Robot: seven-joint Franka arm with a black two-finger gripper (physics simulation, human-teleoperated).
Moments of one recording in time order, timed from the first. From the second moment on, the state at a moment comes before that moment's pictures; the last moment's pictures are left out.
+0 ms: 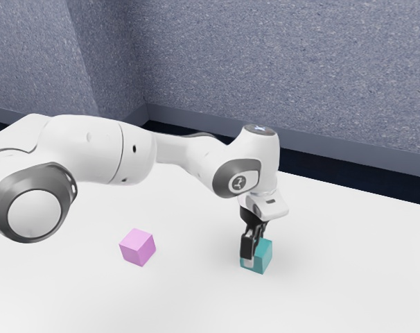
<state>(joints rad) -0.19 0.72 -0.29 -1.47 0.14 2.00 0.92</state>
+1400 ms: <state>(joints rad) 0.07 0.09 -0.12 -1.94 0.13 1.88 1.18</state>
